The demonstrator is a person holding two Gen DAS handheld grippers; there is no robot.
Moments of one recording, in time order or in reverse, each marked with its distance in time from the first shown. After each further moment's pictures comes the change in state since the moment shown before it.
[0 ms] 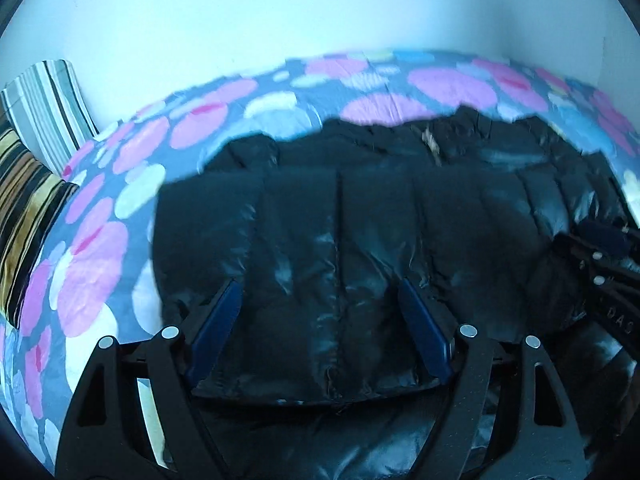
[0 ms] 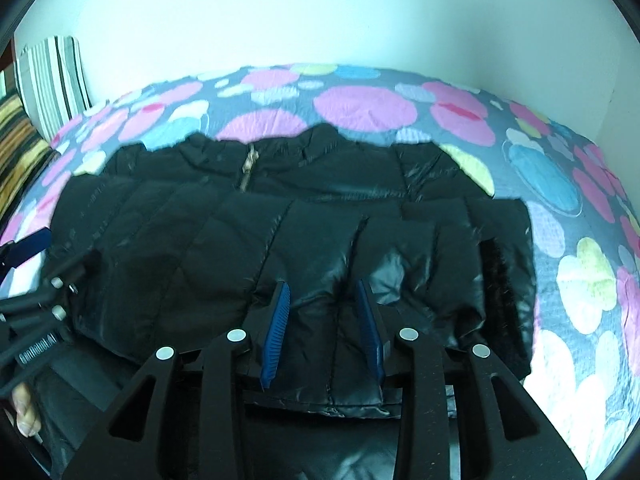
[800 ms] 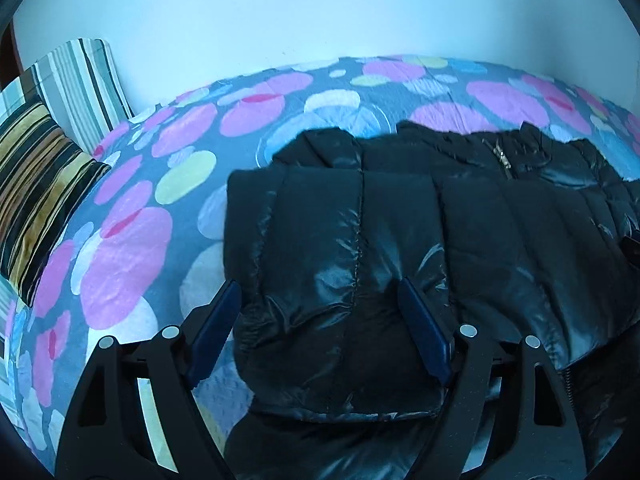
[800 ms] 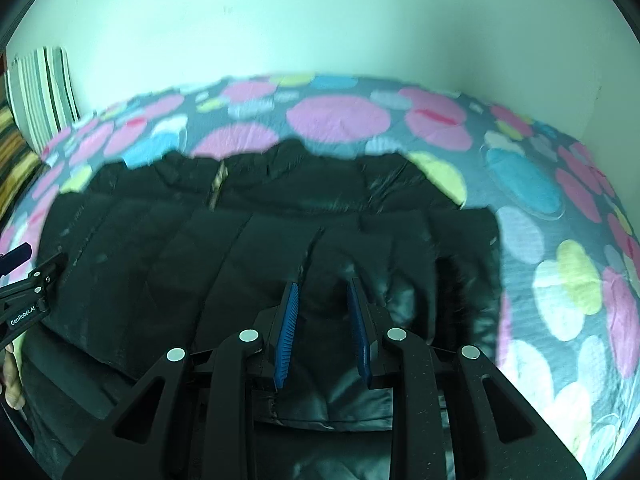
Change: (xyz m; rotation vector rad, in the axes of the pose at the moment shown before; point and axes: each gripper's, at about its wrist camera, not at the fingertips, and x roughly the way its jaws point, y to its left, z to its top) left arm 0.007 0.046 -0.003 -0.091 -0.014 0.089; right arm 0.000 -0.025 0.008 0.024 -0.012 -0.039
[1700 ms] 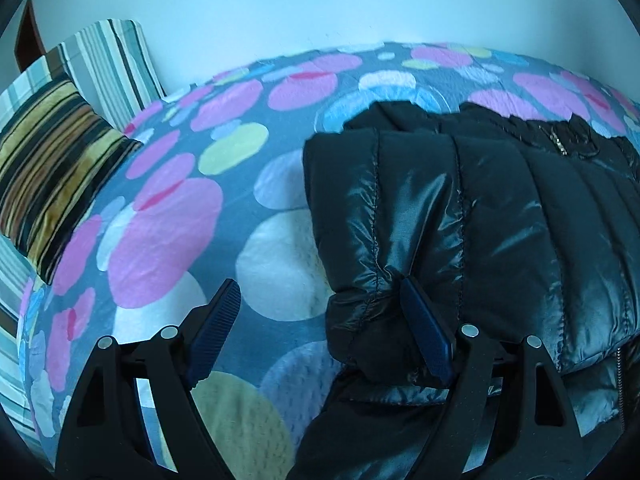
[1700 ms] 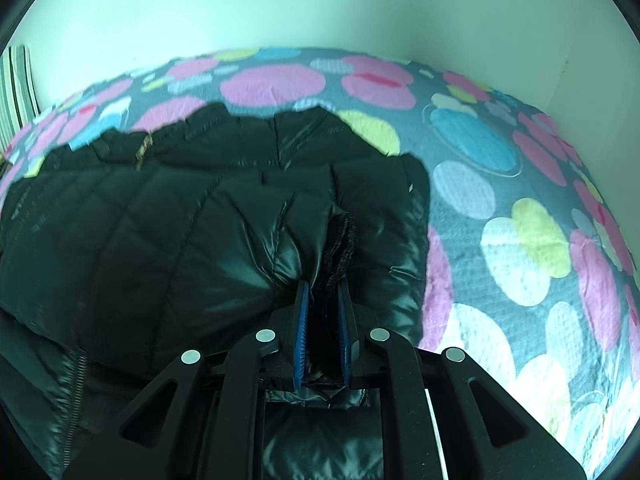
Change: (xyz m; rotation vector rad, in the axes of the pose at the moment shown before) left arm 0.014 0.040 -0.015 -0.039 0.042 0.096; right arm 0.011 -0.048 -0.026 0.043 0.059 -0.128
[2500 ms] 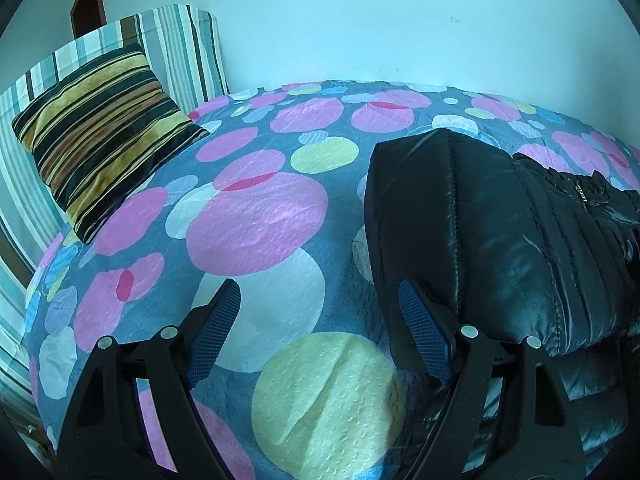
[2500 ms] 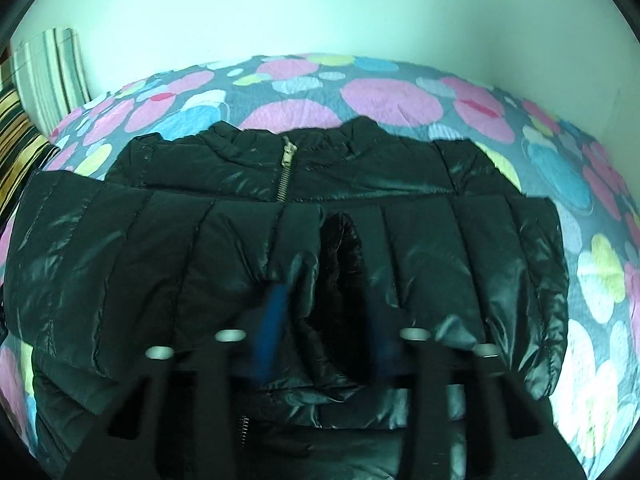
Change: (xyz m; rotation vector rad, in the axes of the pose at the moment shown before) left arm -0.053 0.079 -0.030 -0.182 -0.104 0.081; right arm -0.028 0.109 0.017 -0.076 -0.033 0.155
